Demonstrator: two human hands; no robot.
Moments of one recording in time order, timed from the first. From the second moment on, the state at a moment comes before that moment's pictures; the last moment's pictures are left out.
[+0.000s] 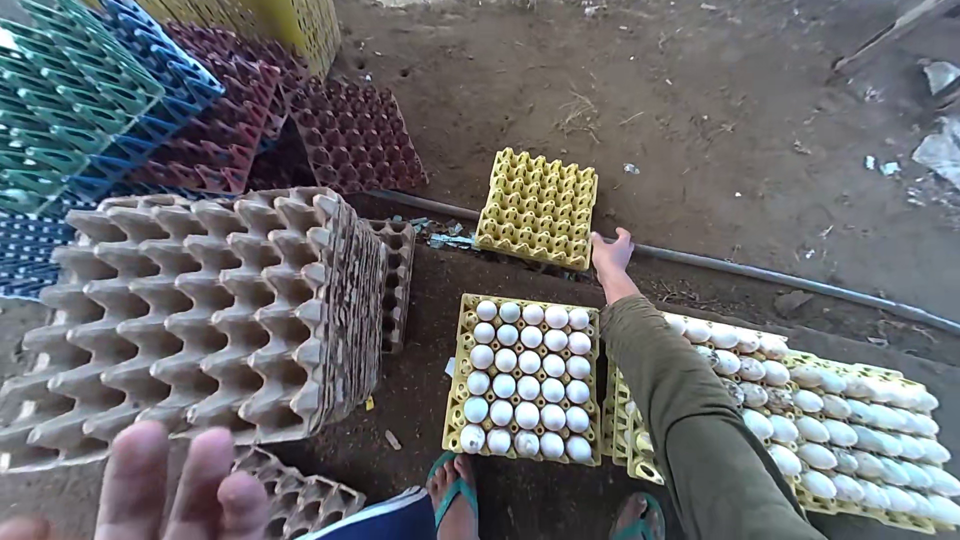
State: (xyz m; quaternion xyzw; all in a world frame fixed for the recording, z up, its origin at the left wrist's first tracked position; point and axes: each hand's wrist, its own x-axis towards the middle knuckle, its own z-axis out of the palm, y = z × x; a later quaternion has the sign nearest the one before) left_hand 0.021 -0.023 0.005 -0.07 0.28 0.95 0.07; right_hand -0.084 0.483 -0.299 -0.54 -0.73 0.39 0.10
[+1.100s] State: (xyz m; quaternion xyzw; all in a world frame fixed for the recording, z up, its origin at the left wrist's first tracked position) left_hand 0.004 0.003 0.010 -0.01 0.36 0.93 0.05; right_hand 0.237 0.292 -0.244 -0.57 -0.38 0.73 0.05
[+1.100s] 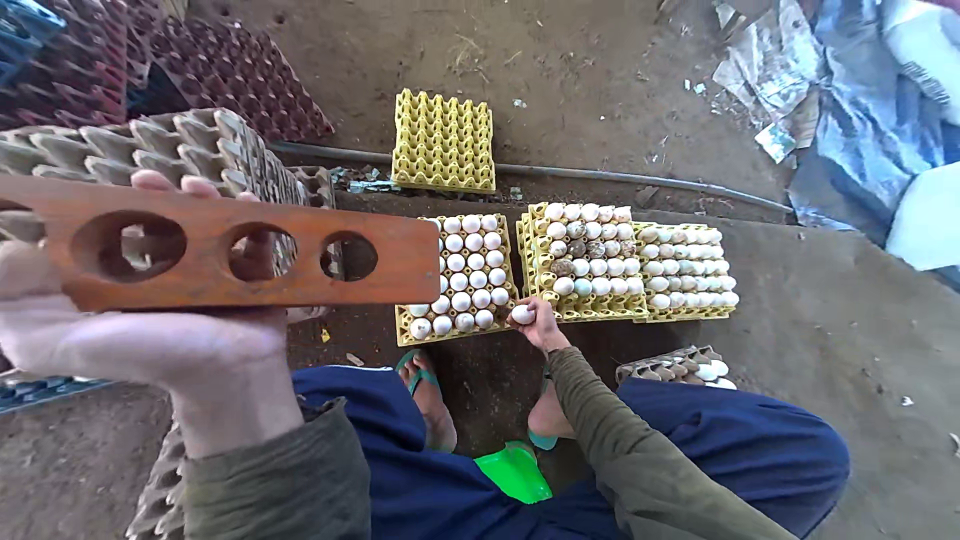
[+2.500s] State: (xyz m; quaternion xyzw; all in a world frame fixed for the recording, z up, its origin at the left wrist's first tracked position) left_hand -0.022 0.030 0.012 -0.06 0.35 0.93 0.08; right_hand 0.147 0.325 -0.248 -0.36 -0.88 0.23 -0.23
